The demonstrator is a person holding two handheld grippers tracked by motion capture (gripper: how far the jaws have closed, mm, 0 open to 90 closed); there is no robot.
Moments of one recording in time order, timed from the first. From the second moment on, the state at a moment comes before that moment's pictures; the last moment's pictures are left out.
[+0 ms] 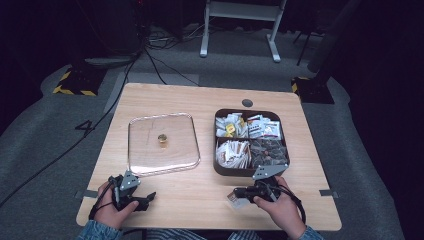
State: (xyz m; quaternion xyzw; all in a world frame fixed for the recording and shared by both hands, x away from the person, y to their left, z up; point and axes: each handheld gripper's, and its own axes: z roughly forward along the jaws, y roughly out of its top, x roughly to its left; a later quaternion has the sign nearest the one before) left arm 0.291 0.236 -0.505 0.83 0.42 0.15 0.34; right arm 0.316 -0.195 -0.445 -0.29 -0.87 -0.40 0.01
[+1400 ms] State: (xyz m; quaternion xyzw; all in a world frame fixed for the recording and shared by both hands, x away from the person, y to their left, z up) left arm 0.291 0.236 -0.505 0.83 0.42 0.15 0.34; right arm 0.330 -0.202 -0.457 -0.31 -0.87 -0.38 -0.07
